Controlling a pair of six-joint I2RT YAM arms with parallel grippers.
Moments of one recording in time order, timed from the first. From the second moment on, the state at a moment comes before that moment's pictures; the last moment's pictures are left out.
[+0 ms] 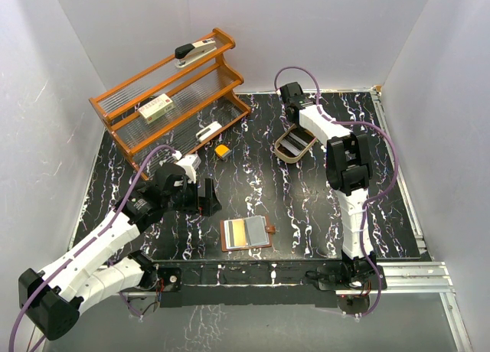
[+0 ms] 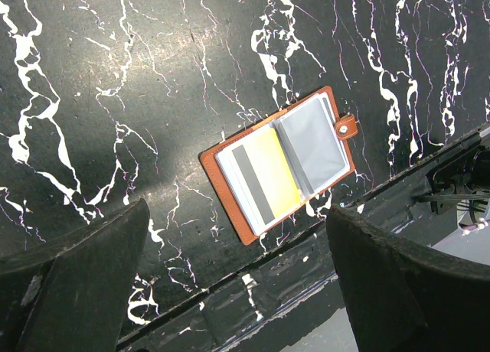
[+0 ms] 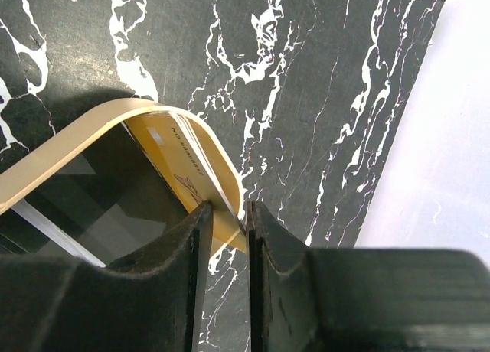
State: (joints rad) left arm -0.64 0.89 0.74 -0.62 0.12 -0.49; right arm 0.29 2.27 1.92 -0.60 0.56 -0.36
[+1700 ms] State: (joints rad) left arm -0.64 0.90 0.74 -0.62 0.12 -0.49; right arm 0.30 2.31 1.94 -0.61 0.60 -0.41
